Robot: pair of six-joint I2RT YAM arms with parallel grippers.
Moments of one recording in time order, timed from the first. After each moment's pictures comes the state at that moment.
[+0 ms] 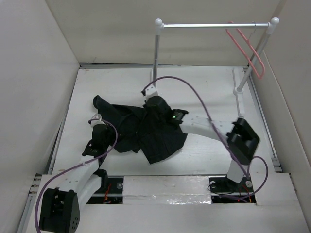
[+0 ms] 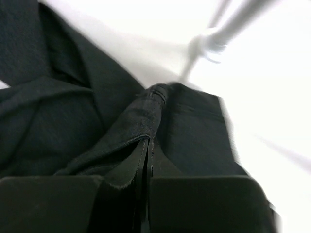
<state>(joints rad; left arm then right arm) -0.17 0.82 0.19 0.04 -0.04 -0.80 0.98 1.88 1.42 -0.08 0.48 0.11</state>
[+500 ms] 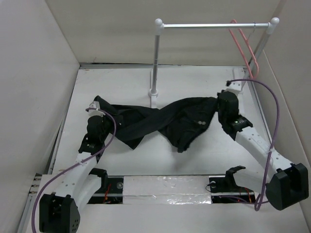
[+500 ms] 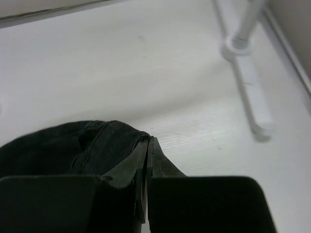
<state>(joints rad) -0.17 0.76 0.34 0.08 0.03 -0.80 0.42 1.09 0.80 -0.06 0.56 0.25</state>
